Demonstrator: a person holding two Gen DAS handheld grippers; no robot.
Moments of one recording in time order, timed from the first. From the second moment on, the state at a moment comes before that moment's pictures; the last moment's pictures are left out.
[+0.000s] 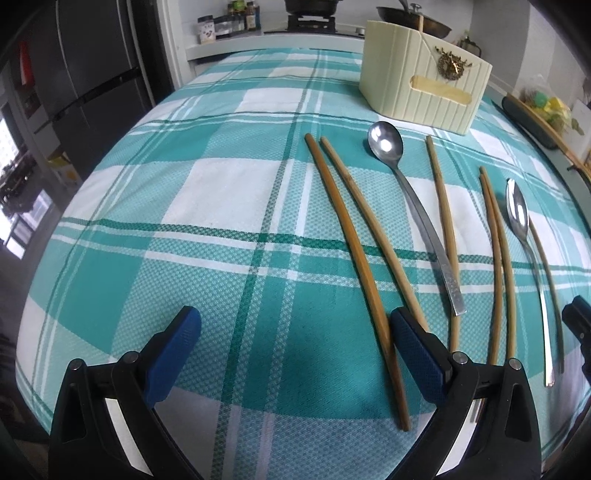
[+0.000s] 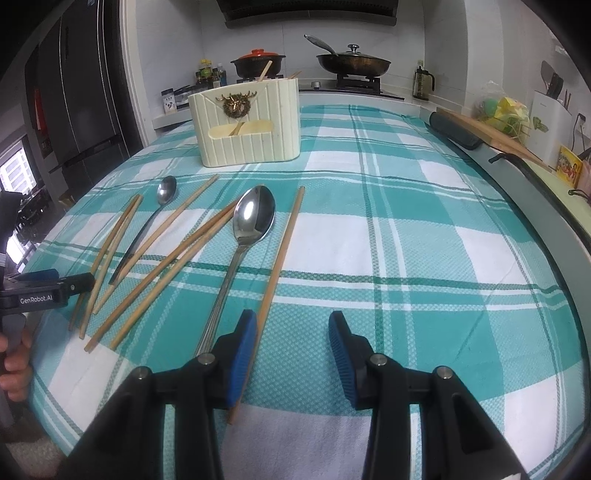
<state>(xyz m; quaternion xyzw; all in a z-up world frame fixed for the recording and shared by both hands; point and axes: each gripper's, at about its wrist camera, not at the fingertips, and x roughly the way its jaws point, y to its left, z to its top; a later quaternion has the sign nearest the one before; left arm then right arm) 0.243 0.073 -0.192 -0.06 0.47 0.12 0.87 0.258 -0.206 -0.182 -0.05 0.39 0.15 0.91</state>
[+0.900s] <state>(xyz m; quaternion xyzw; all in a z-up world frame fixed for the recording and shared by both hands) 0.313 0.100 -0.194 -0.04 0.48 0.08 0.87 0.320 -0.174 -0.189 -0.11 0.44 0.17 0.88</state>
